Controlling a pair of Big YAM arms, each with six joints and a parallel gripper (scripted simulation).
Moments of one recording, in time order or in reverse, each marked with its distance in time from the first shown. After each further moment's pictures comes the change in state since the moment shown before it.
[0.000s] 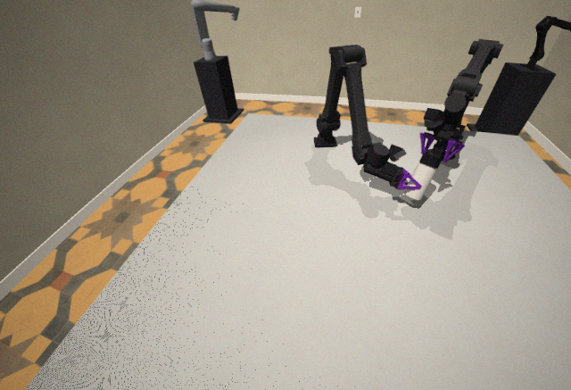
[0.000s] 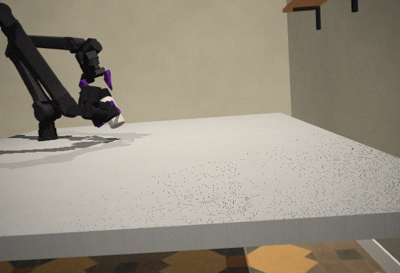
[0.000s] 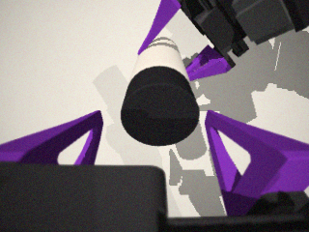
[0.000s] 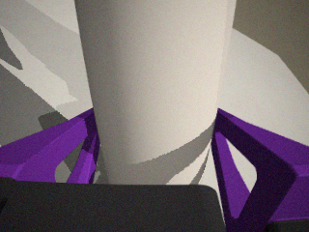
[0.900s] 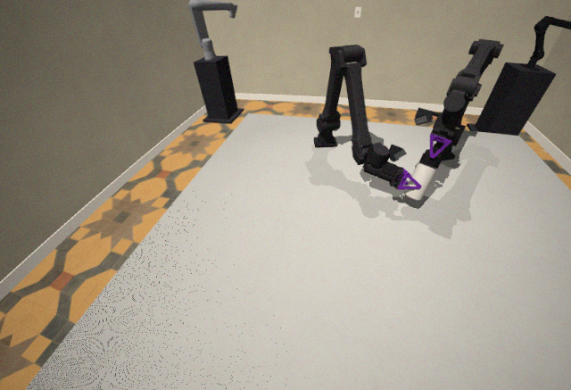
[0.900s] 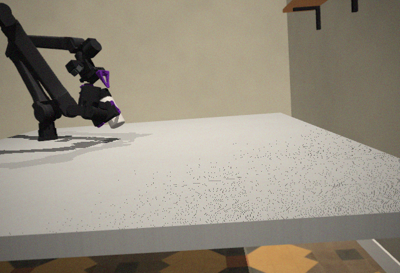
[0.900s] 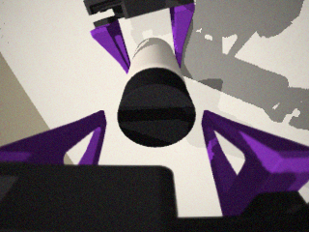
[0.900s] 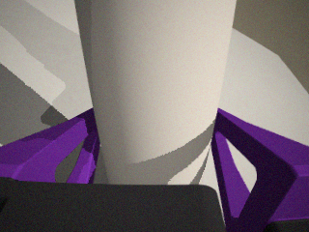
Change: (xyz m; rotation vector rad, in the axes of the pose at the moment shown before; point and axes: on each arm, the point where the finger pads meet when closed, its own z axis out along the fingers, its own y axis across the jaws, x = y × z) left arm -0.003 -0.003 0.000 0.004 -0.012 0.977; right arm 0.000 0.000 0.000 0.000 0.000 0.000
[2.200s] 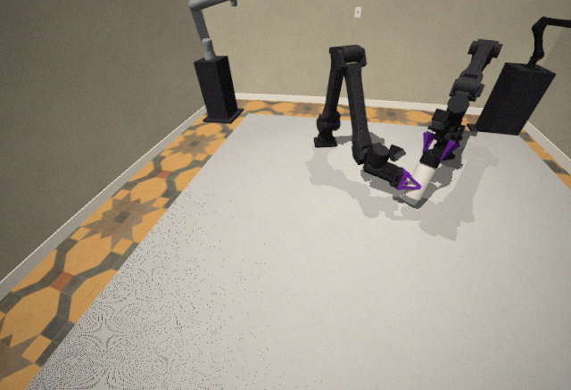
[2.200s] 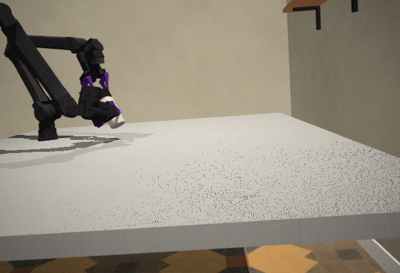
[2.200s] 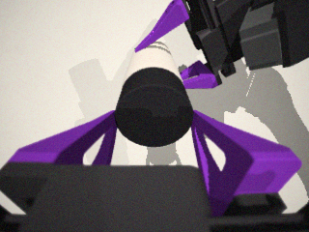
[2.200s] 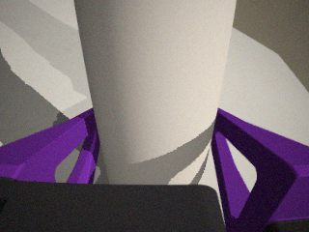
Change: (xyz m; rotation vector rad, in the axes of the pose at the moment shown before) left arm 0.000 -0.002 0.000 0.041 -0.037 -1.239; right arm 0.001 0.000 0.000 0.001 0.002 0.004
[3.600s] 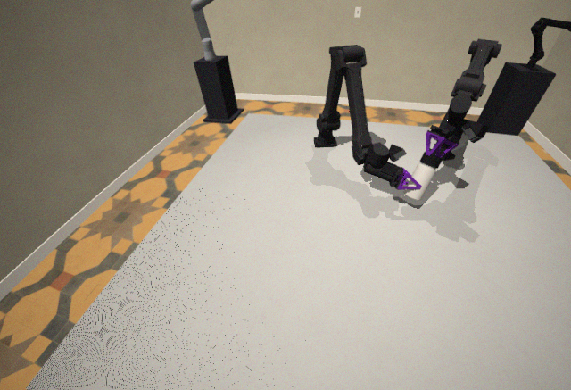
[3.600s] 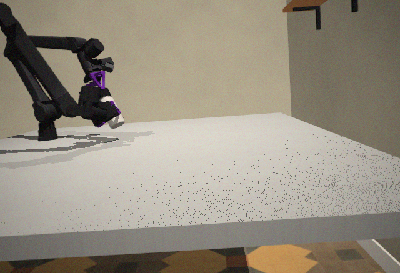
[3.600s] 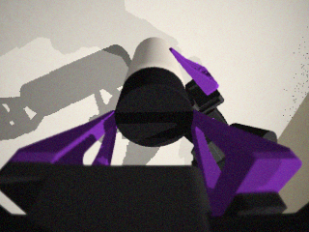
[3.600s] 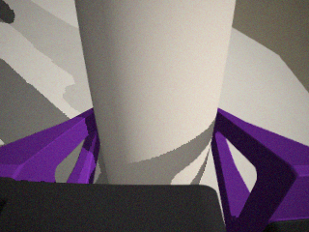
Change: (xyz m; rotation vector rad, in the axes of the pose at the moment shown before) left arm 0.000 0.001 -0.002 0.022 0.006 -1.385; right arm -0.001 0.000 0.000 -0.001 -0.002 -0.001
